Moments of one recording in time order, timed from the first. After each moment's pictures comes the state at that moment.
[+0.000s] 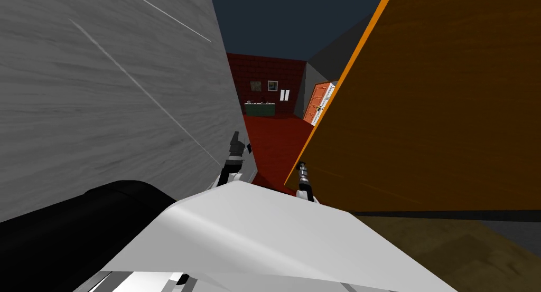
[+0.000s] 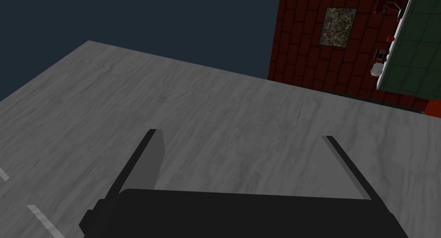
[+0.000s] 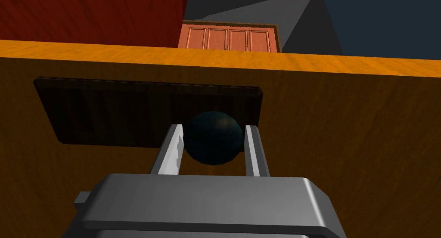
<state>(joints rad) -0.06 -0.06 0.07 -0.73 -0.23 -0.79 0.13</state>
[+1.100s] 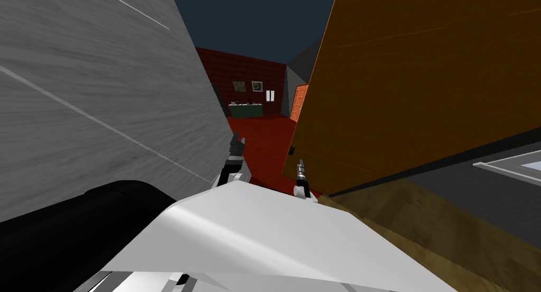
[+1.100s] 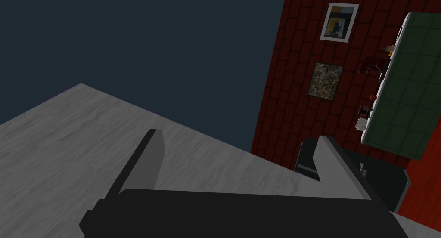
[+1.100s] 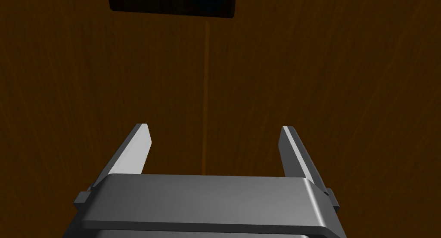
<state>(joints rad) -0.17 -0.04 0.10 -0.60 -0.30 -0.84 0.20</state>
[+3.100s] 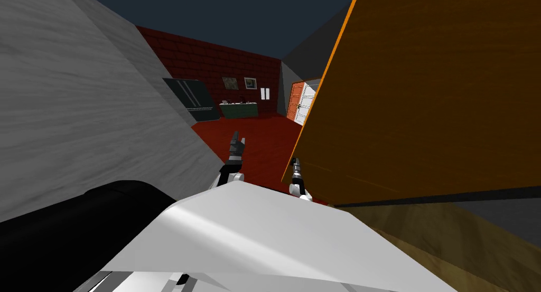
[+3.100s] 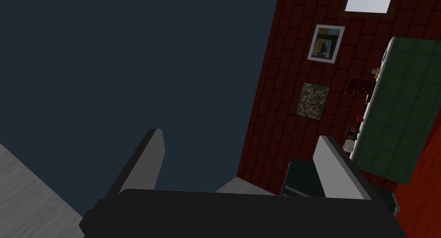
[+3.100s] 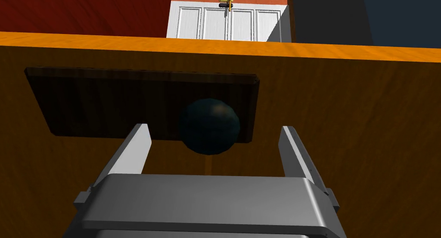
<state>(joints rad) -0.21 0.02 0.12 -0.55 -0.33 -0.85 0.23</state>
